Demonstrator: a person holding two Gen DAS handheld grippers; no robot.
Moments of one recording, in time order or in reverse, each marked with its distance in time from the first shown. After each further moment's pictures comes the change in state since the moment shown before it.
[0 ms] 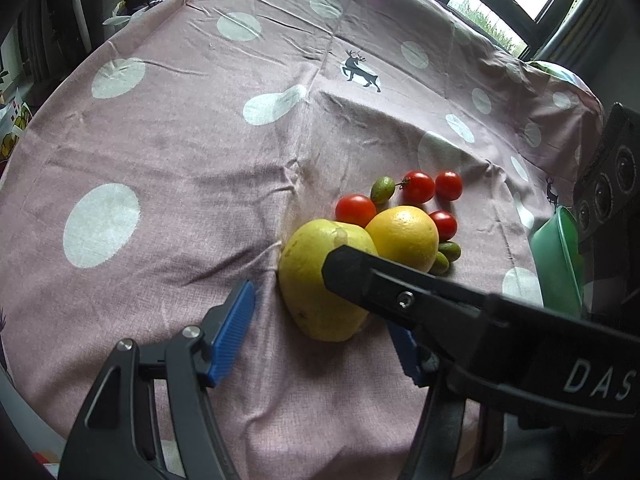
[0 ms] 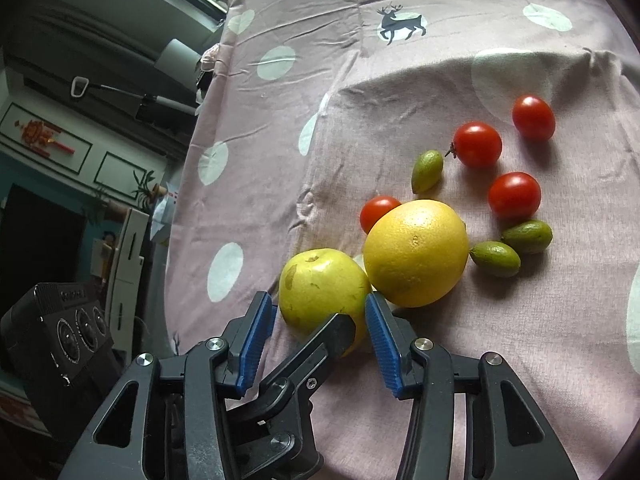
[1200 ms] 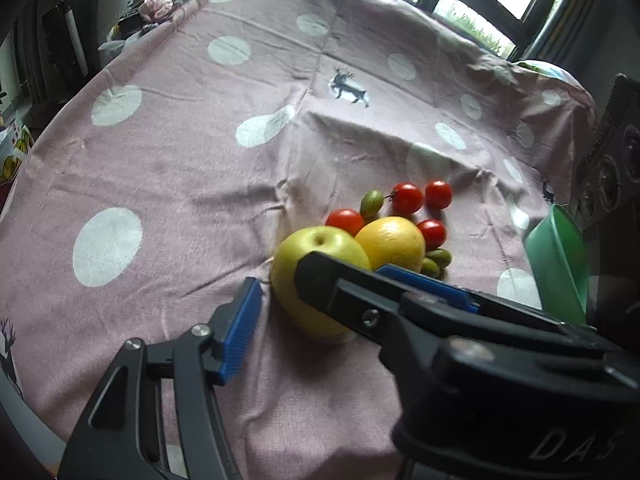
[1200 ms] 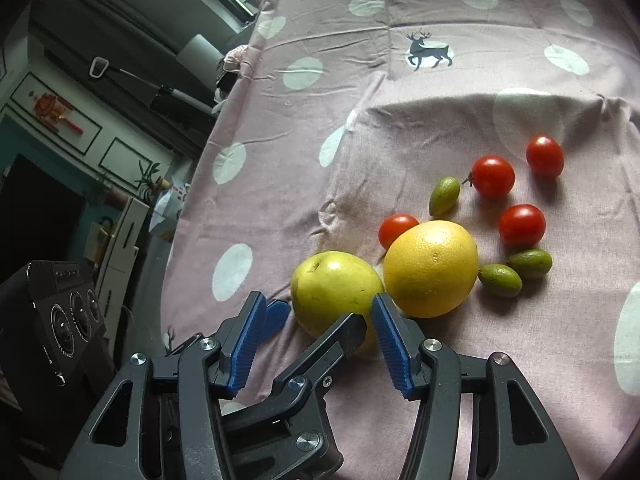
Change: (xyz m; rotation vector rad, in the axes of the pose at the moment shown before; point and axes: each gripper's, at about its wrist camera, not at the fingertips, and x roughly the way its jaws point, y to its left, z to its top) left arm -0.014 -0.010 -0.001 0.061 -0.077 -0.031; right arm -0.009 0.018 -0.004 -0.117 -0.060 0.002
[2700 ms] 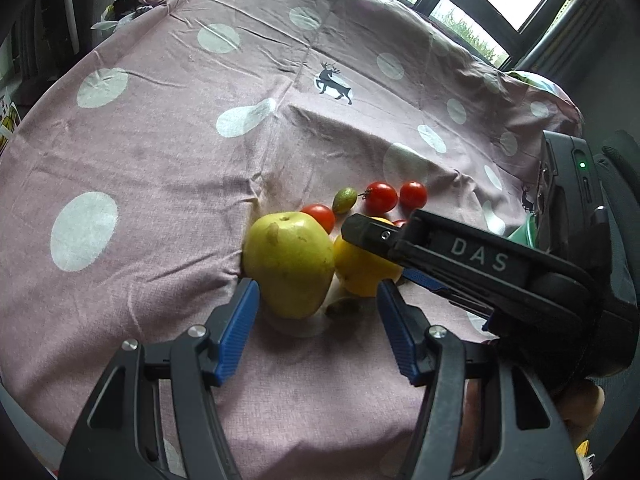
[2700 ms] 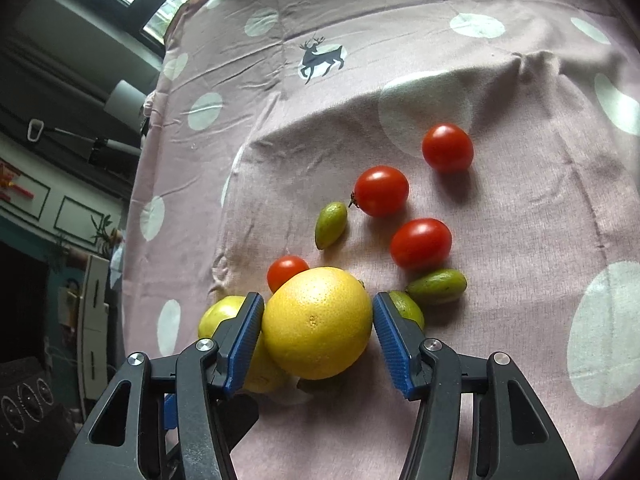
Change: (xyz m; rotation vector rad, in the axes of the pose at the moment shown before) left arm -0.001 -0.008 0.001 -0.064 0.034 -0.057; right arm -0.003 -0.064 0.018 0.228 -0.044 -0.147
